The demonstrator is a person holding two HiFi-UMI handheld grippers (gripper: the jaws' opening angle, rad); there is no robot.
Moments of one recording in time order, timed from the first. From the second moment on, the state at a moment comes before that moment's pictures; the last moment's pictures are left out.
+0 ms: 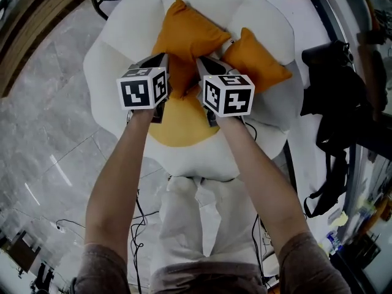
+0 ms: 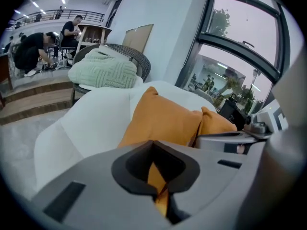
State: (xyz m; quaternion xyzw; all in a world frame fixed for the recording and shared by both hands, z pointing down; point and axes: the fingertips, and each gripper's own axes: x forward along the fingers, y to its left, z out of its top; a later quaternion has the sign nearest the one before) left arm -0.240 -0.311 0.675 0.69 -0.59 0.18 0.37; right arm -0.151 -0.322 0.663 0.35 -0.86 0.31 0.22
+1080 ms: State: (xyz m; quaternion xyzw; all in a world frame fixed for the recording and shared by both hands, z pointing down) left arm -0.176 -0.160 0.361 0.71 -0.54 0.17 0.42; right arm -0.115 -0.174 0.370 0.31 -0.86 0.35 0.21
